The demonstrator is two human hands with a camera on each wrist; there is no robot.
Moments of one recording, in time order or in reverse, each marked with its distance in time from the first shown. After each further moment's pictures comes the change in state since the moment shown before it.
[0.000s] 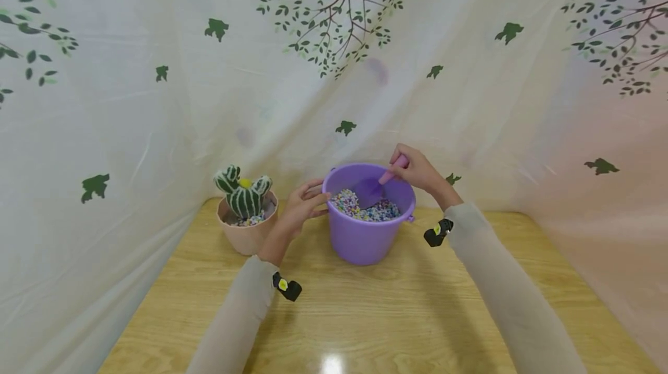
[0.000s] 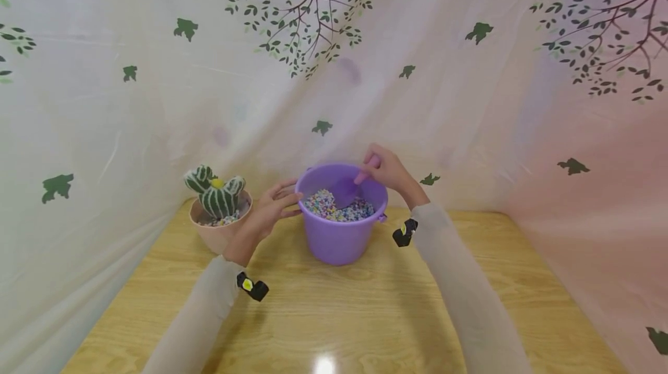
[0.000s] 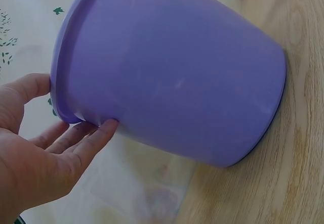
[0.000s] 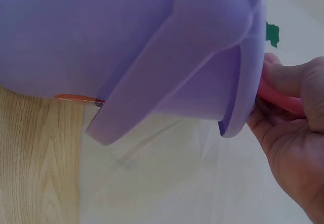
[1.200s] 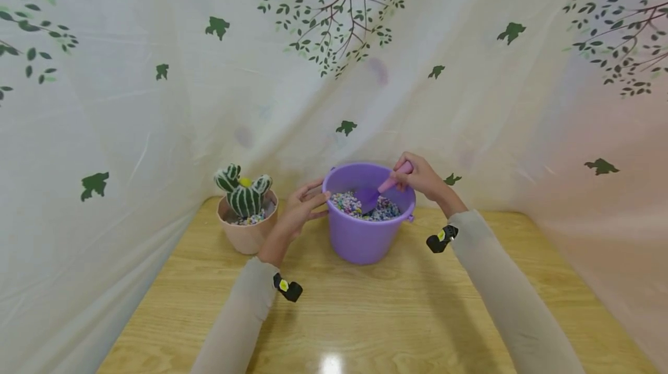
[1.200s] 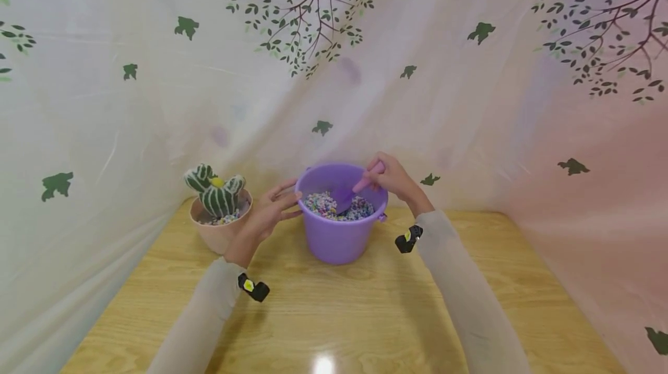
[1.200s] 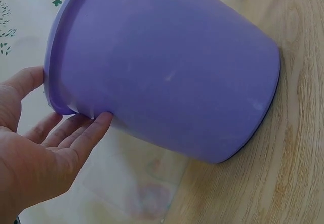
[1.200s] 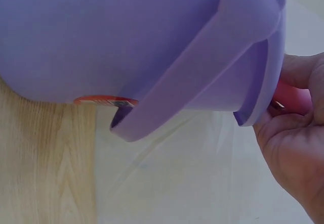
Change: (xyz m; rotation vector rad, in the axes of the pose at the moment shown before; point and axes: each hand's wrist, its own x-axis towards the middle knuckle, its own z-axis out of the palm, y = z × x) left_hand 0.001 -0.010 -0.006 -0.048 -0.026 0.015; right_hand -0.014 0.015 0.002 0.113 0.012 0.097
